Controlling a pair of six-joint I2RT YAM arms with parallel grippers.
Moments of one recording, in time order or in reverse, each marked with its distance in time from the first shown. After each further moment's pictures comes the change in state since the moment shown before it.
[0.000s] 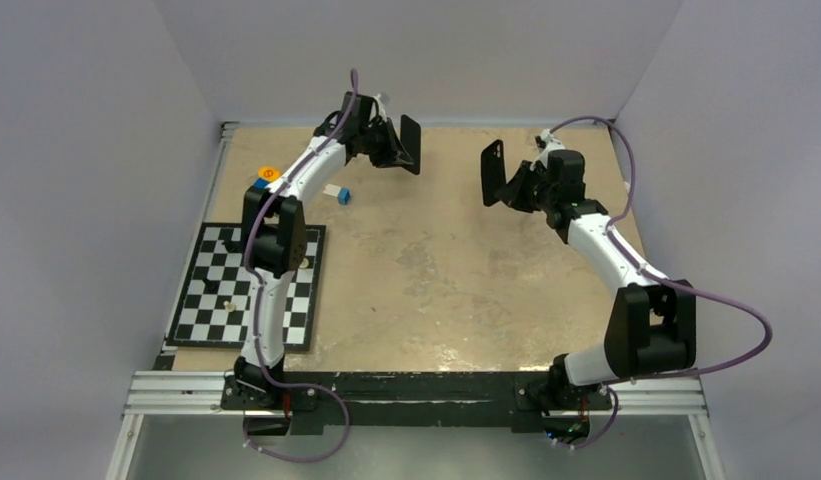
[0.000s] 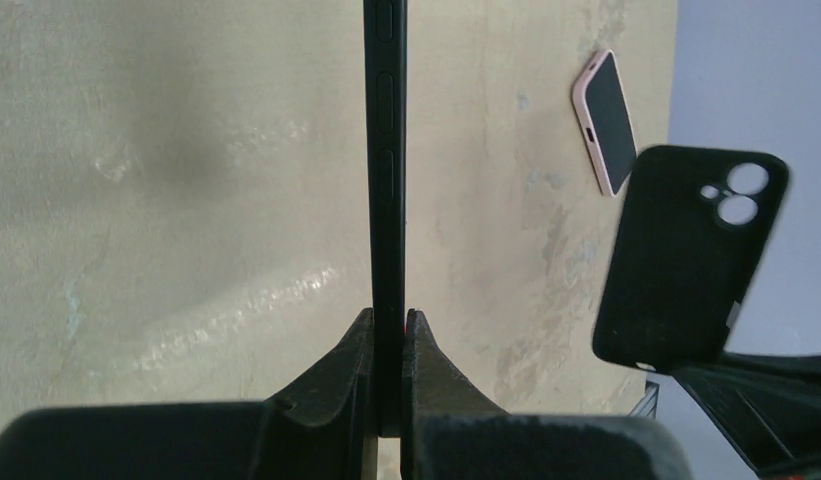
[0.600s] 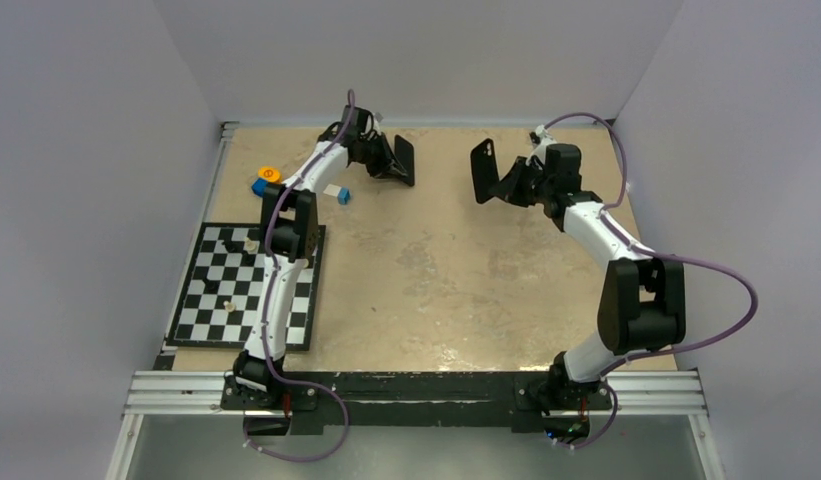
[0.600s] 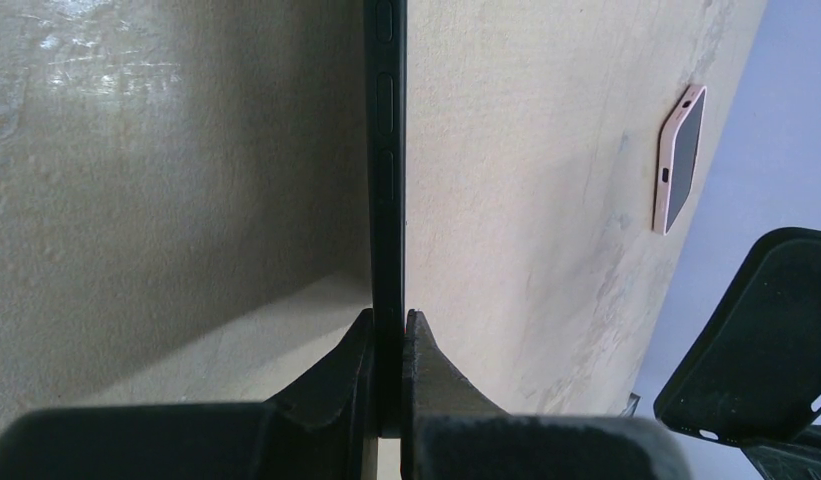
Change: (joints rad) left arm 0.074 0.370 0.291 -0.084 0.108 -0.068; right arm -0.037 0.129 0.066 0.046 -0.135 0.001
